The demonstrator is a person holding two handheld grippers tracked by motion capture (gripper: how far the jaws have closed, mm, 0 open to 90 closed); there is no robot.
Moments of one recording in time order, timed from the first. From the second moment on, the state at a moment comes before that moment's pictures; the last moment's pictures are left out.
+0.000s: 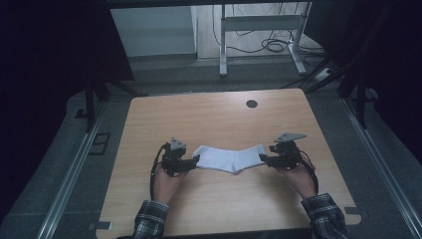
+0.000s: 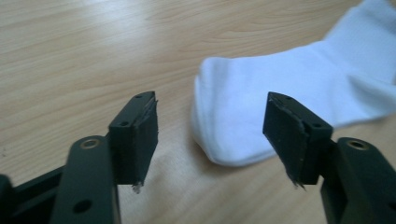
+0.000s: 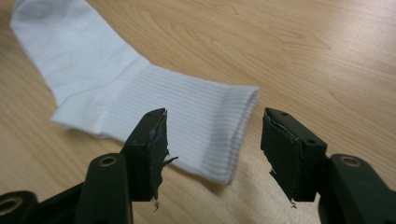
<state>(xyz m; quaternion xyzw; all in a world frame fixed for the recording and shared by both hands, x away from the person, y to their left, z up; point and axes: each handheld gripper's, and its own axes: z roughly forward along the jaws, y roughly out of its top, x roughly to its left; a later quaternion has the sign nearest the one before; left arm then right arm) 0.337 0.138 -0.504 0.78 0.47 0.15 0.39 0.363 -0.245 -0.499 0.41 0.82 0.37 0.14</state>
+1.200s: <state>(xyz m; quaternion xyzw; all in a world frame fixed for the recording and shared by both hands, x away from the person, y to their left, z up) 0.243 0.154 -0.514 0.82 0.41 0.14 0.38 0.287 -0.276 -0.494 0.38 0.83 0.38 0.13</state>
